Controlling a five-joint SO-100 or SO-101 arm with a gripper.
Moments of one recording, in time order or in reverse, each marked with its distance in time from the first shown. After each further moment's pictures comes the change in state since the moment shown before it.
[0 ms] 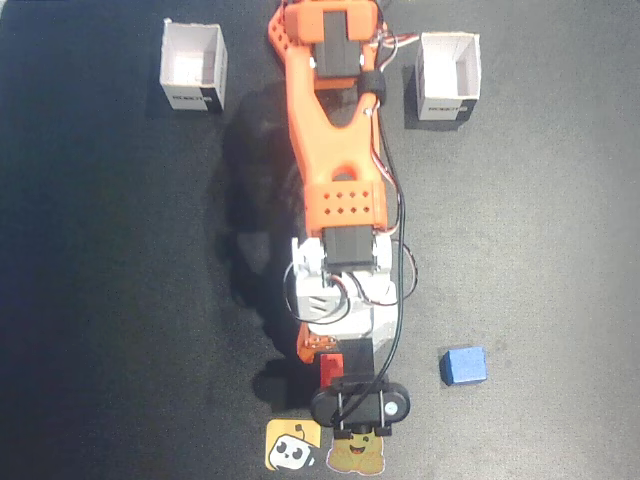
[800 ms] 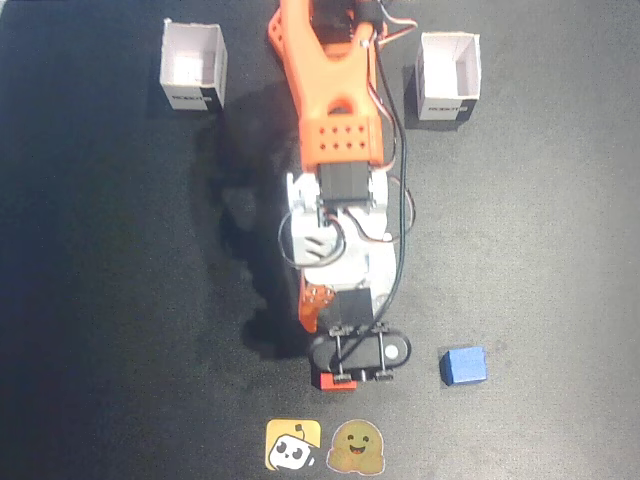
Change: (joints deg) arm 0.0 23.0 28.7 -12.0 -2.1
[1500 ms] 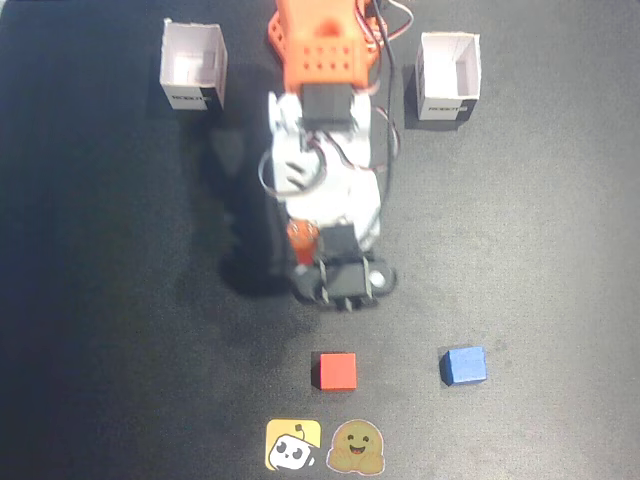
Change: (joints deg) arm 2.2 22.8 20.8 -2.6 -3.7
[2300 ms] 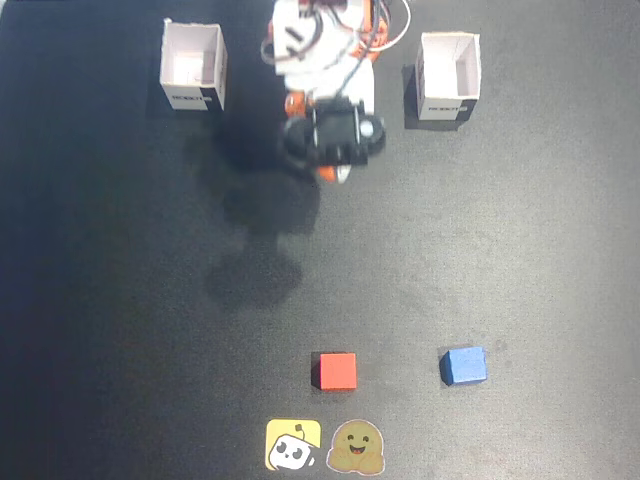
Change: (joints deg) arm 1.9 53.3 37.2 9.5 0.6
